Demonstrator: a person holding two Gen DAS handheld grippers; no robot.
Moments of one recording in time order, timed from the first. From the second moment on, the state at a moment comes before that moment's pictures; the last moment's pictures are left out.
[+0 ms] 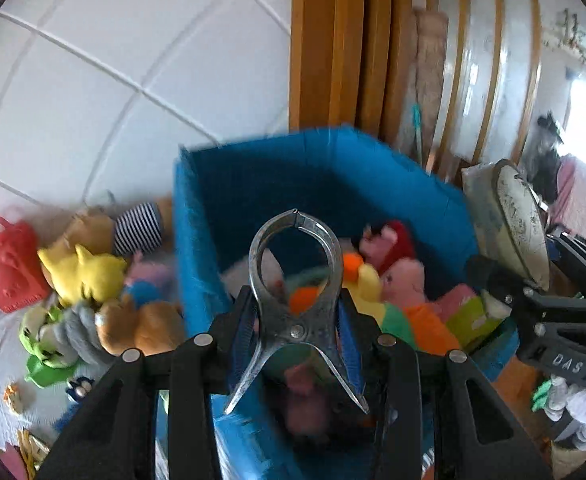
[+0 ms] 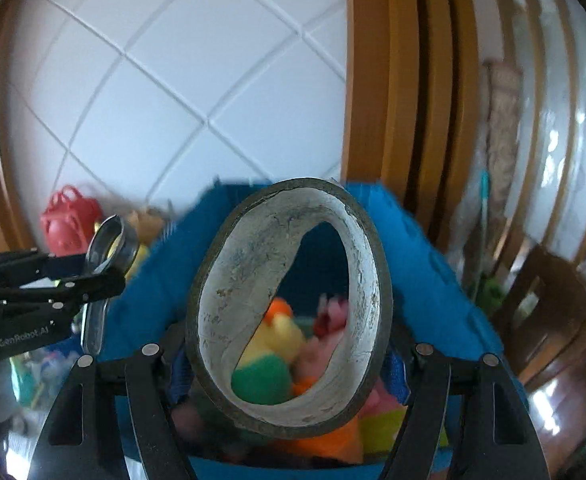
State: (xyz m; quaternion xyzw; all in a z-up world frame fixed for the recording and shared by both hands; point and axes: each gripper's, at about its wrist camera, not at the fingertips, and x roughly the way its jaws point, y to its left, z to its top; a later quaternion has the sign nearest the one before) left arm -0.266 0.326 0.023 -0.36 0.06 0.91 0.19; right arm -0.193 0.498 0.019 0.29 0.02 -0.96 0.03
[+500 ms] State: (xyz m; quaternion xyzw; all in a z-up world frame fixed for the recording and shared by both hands) left arm -0.279 0.355 -0.014 -0.40 0.09 0.90 0.15; right arm -0.213 0.537 -0.029 0.36 0.00 -0.93 0.06
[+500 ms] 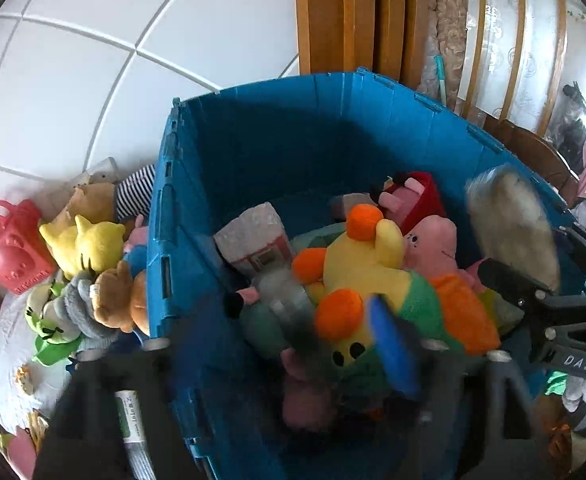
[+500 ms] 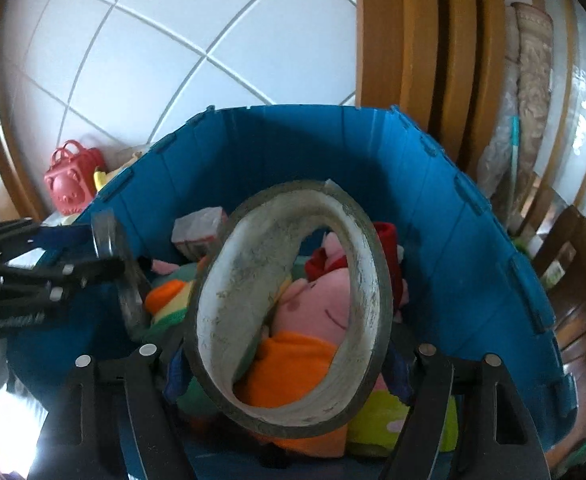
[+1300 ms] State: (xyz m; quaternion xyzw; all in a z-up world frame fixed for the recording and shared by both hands) left arm -0.225 0.321 0.003 -0.37 0.06 0.92 0.13; right arm -0.176 0.527 -0.009 0.32 -0.02 -0.95 0.05
